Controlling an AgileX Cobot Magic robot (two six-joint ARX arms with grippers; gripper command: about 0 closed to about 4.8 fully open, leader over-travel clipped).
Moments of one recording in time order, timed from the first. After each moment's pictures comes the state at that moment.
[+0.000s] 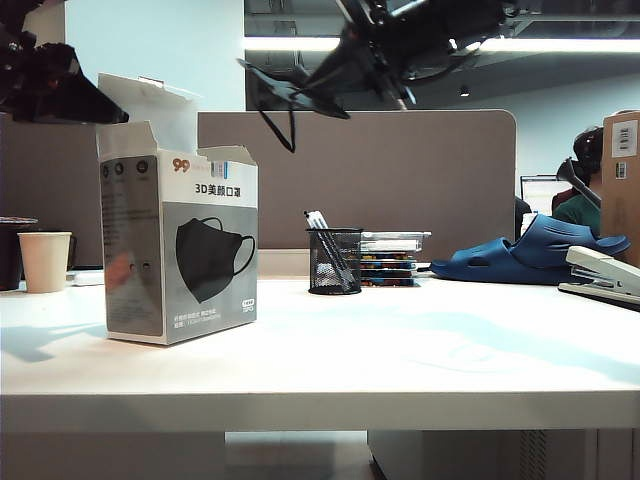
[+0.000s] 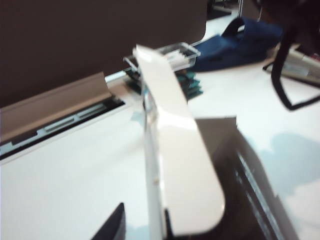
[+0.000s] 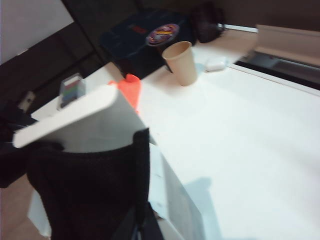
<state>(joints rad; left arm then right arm) 0.00 1.28 0.73 0.37 0.63 0.25 0.41 1.80 1.48 0.05 -0.69 0.19</state>
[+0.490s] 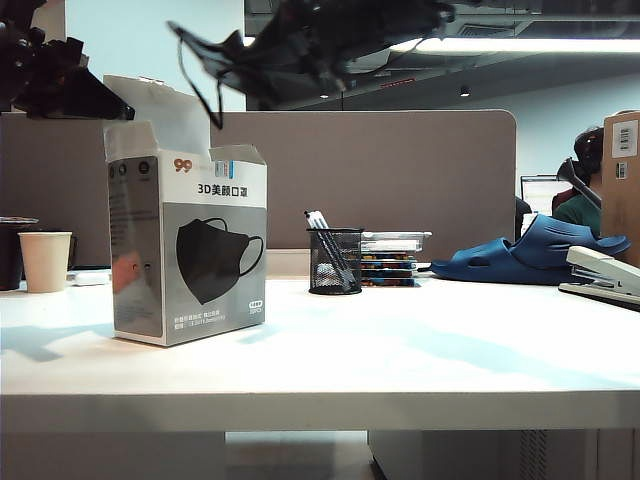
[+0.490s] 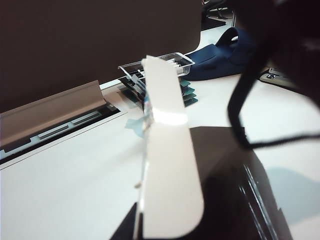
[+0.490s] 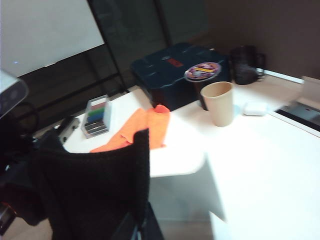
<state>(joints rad) -0.02 1.29 0.73 0.40 0.63 0.23 0.55 1.86 1.48 0.30 -0.62 0.21</state>
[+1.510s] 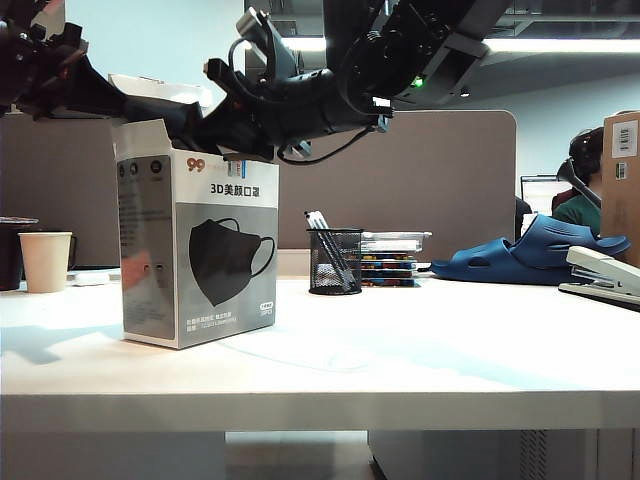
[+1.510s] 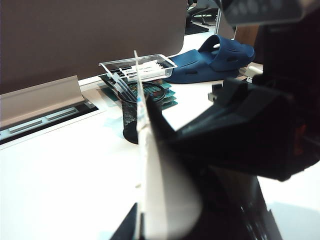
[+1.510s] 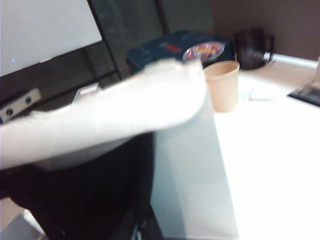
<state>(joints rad) -0.03 1.29 0.73 0.40 0.69 0.14 0.61 2.07 1.48 0.52 -0.56 0.21</state>
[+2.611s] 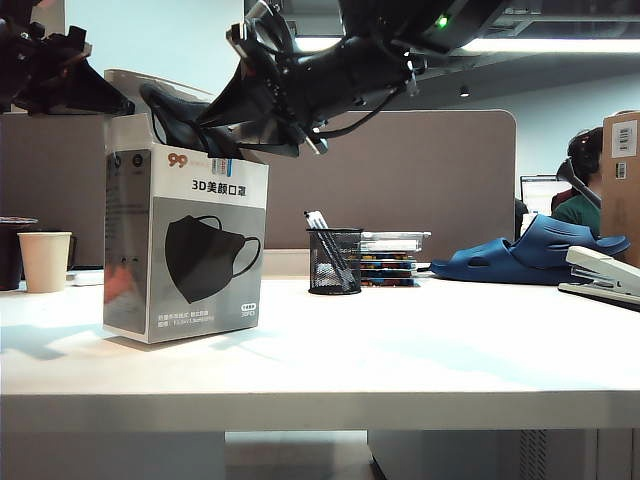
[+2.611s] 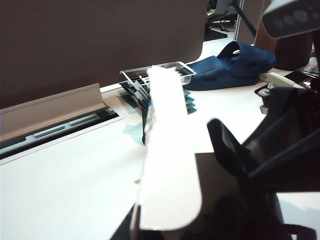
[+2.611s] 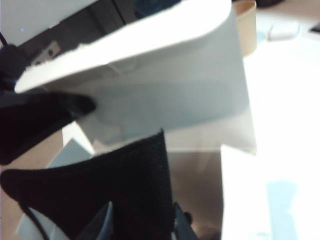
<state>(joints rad) -0.02 1.29 0.73 0.45 0.62 0.14 0.59 1.95 1.48 0.16 -0.65 0.21</state>
